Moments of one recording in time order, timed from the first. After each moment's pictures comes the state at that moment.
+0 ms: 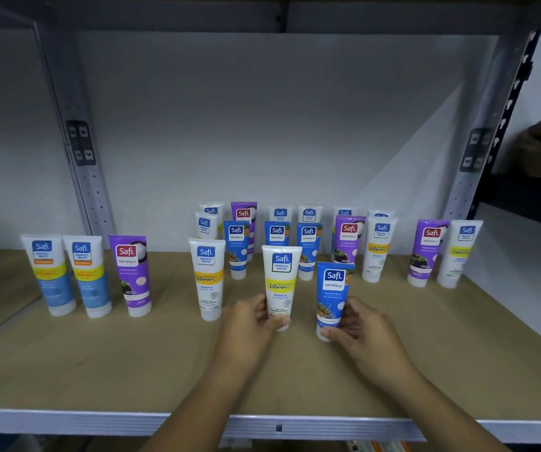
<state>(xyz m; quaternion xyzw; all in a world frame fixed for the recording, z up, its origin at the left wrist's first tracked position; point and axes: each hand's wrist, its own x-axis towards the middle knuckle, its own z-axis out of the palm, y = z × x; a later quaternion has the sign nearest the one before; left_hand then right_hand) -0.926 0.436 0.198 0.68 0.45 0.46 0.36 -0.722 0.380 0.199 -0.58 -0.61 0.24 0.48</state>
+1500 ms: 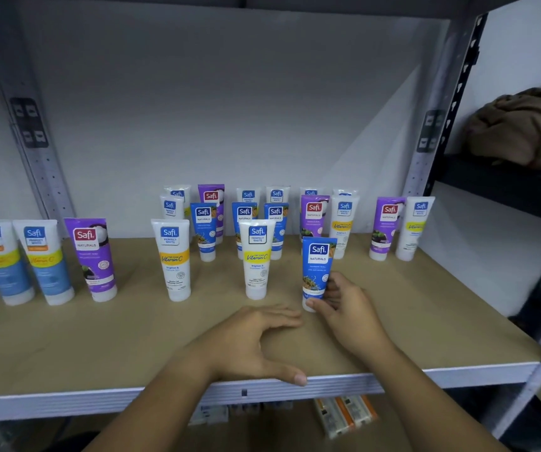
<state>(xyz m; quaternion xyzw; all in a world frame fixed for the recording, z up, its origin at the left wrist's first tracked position) -0.915 0.398 0.205 0.92 0.28 0.16 0.23 -0.700 0.368 0.193 -0.60 -0.60 0.17 0.50</state>
